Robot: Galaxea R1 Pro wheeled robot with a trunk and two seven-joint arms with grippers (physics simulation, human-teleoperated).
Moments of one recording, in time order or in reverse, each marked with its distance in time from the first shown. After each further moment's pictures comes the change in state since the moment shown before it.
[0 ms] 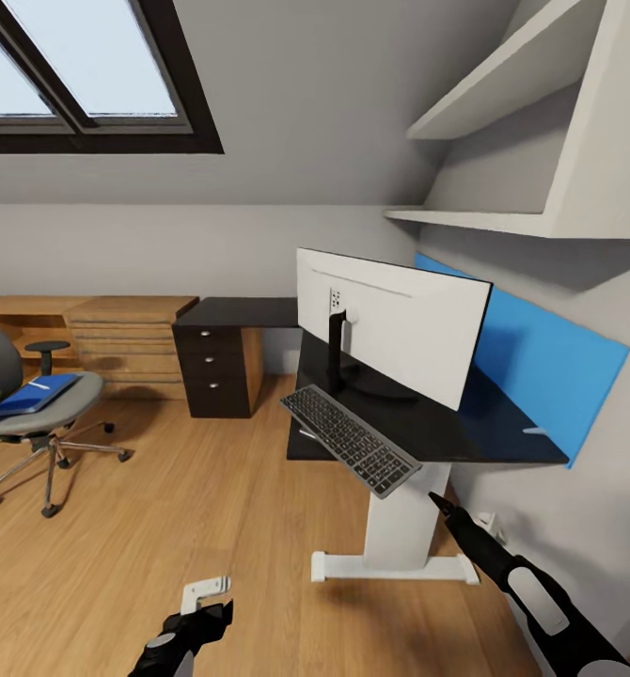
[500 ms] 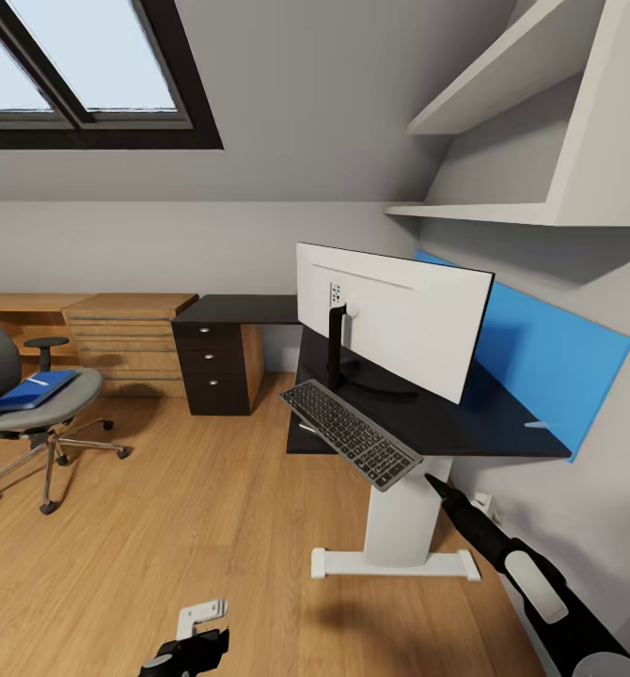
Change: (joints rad) left arm 0.000 0.003 0.005 0.101 0.015 -0.001 0.006; right arm 0.000 0.000 0.004 -0.106 -0.001 0.006 0.000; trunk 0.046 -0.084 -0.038
